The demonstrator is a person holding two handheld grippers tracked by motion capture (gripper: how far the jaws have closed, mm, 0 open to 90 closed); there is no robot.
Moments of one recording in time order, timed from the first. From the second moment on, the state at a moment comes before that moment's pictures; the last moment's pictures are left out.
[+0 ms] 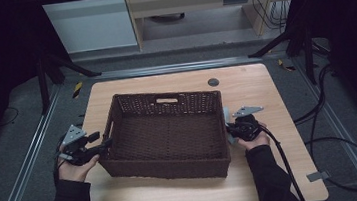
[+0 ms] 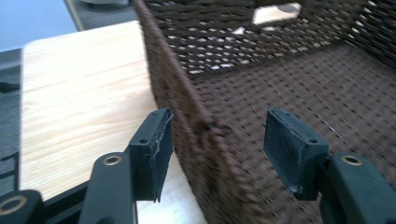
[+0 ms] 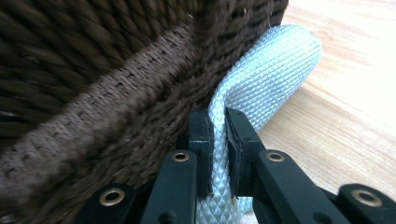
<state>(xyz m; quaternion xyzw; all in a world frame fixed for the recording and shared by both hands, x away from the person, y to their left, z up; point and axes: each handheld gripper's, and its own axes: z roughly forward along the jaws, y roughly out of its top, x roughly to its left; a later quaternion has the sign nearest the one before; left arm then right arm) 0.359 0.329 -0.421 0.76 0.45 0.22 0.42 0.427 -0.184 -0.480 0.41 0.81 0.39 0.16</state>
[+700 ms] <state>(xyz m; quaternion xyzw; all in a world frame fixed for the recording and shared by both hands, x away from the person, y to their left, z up) 0.361 0.325 -0.427 0.75 0.49 0.22 0.38 0.413 -0.193 -0.473 0.39 0.82 0.40 0.15</state>
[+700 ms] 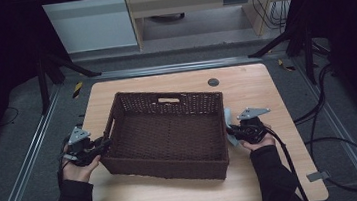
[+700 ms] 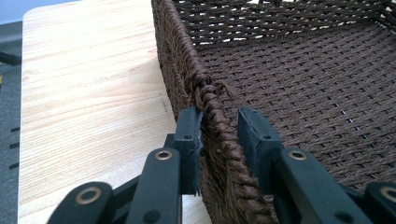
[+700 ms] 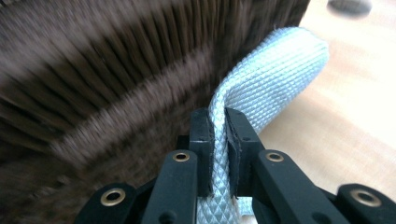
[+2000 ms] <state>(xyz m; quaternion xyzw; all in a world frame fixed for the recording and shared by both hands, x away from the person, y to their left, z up) 0.384 0.320 -0.427 0.77 0.47 0.23 0.37 0.388 -0.201 -0.476 0.38 0.82 0.41 0.15</state>
